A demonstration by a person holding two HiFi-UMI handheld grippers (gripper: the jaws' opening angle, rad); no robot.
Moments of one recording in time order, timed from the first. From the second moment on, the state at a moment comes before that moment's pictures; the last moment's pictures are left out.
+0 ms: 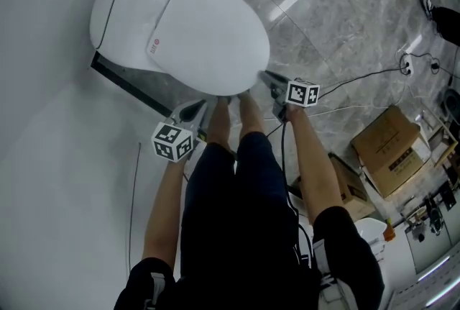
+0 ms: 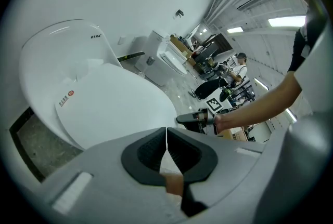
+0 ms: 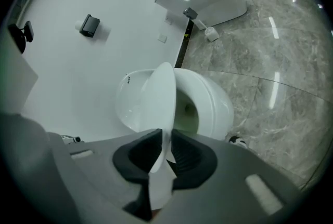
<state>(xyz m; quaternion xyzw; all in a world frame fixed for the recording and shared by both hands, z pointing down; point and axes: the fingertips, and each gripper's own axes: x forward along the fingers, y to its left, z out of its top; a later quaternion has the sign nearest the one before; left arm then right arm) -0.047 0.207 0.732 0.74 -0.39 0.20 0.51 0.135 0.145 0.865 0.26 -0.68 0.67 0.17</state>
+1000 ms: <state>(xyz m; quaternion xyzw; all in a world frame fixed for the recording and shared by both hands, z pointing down) -0.050 0.221 0.711 0.67 -0.48 0.09 0.56 0.108 0.132 0.784 0.19 -0.69 0.69 0.16</state>
